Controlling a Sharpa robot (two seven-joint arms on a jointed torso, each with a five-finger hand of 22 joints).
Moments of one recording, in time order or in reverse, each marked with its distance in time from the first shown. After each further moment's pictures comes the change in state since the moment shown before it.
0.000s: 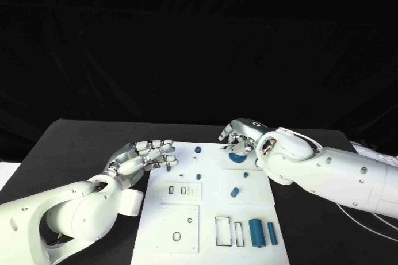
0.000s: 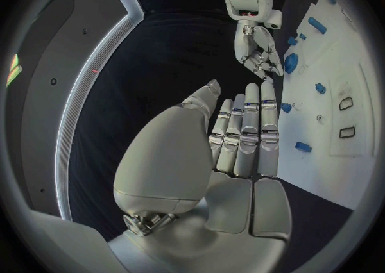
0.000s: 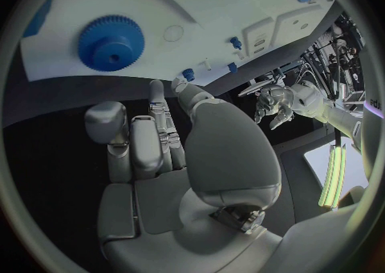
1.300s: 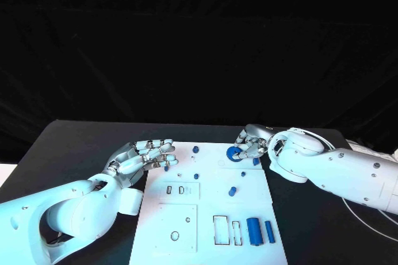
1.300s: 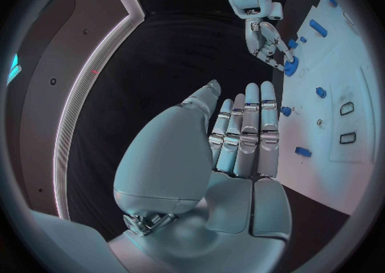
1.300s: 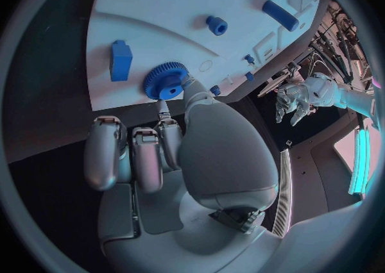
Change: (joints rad) left arm 0.000 0.003 0.000 -0.006 0.000 0.009 -0.007; left_hand 0.000 0.000 0.003 -0.003 0.000 0.000 0.000 -0.004 0.000 -0.004 0.004 0.000 0.000 0.000 0.000 0.000 0.001 0.000 0.000 0.000 0.000 0.000; right arm -0.006 -0.045 0.004 -0.033 0.127 0.135 -0.084; right_hand 0.086 0.049 -0.311 0.141 0.091 -0.023 -0.011 0.031 0.003 0.075 -0.009 1.104 1.170 0.001 -0.005 0.255 0.251 -0.047 0.094 -0.005 0.219 0.341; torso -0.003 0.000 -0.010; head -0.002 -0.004
